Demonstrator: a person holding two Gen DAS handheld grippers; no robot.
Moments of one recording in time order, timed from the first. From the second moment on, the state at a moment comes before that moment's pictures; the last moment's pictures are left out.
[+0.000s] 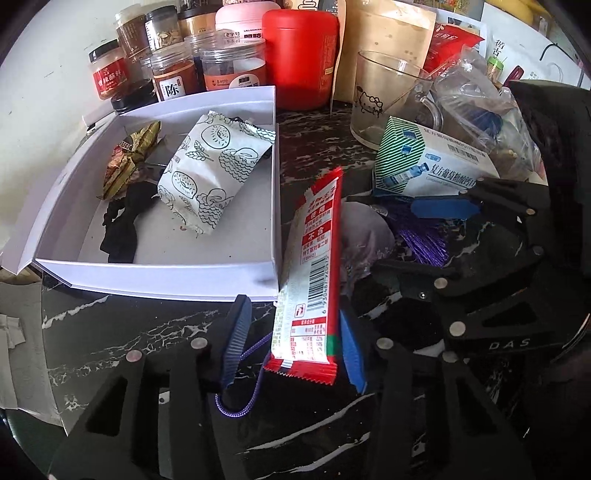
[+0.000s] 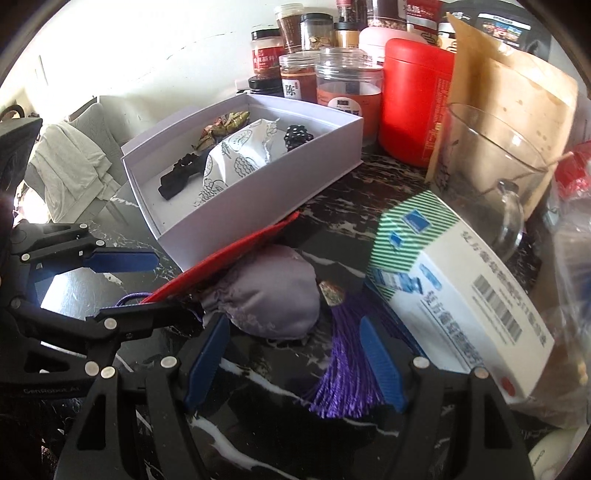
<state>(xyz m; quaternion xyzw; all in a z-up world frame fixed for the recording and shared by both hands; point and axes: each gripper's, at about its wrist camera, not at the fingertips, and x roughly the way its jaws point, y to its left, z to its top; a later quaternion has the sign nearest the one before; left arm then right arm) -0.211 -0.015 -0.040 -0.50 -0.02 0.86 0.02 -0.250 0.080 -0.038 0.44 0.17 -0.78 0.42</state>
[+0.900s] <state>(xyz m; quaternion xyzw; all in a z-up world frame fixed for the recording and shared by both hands) -0.184 -0.010 -0.050 -0.50 -0.05 0.86 0.08 -0.225 0.078 -0.044 0.45 0.15 -0.76 0.46</state>
